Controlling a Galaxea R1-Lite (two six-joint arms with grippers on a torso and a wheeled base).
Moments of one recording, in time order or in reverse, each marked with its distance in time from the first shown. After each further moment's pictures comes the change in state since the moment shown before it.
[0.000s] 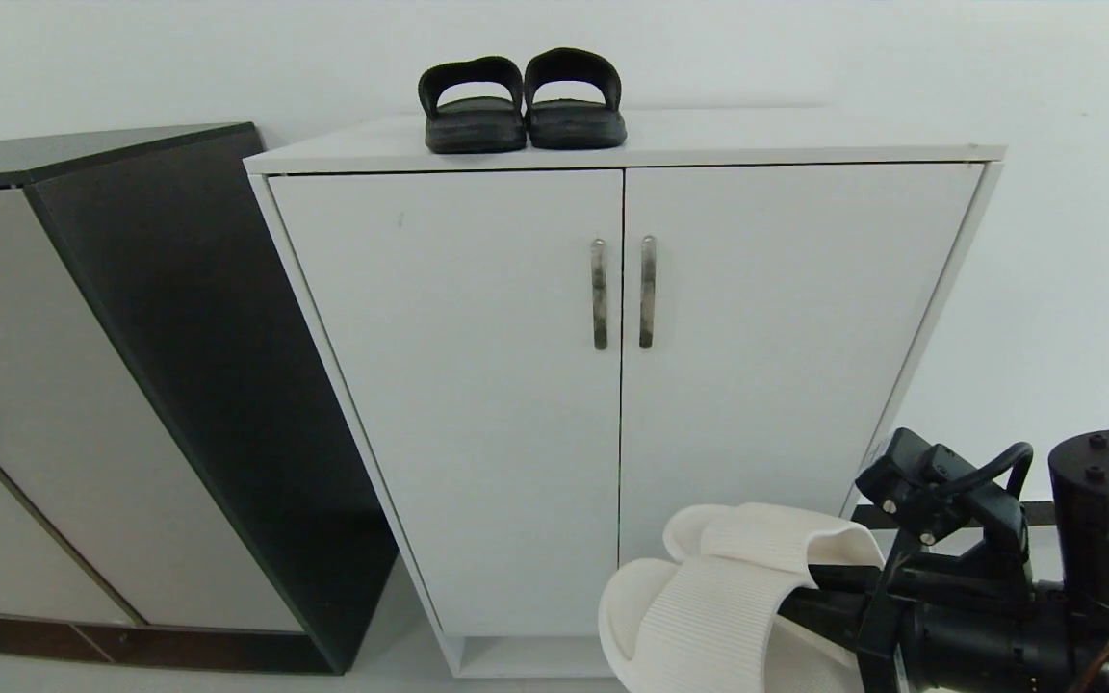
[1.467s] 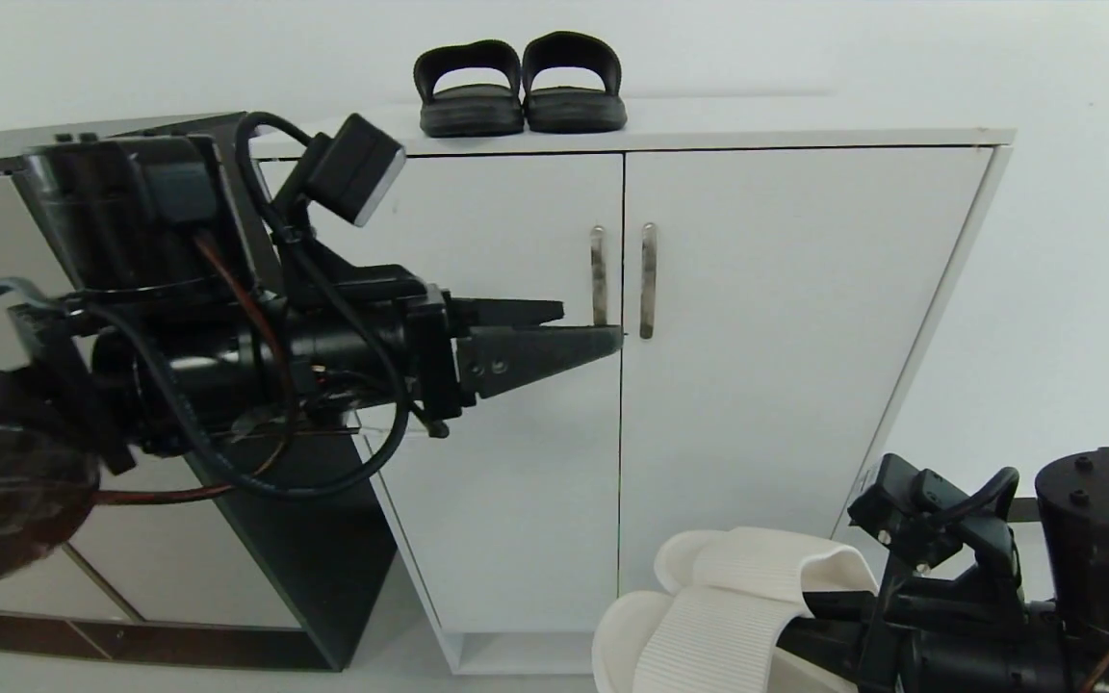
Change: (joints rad) left arm -0.463 1.373 -0.783 -0.522 -0.579 -0.076; right arm 0.000 0.014 0.035 -0.017 0.061 0.001
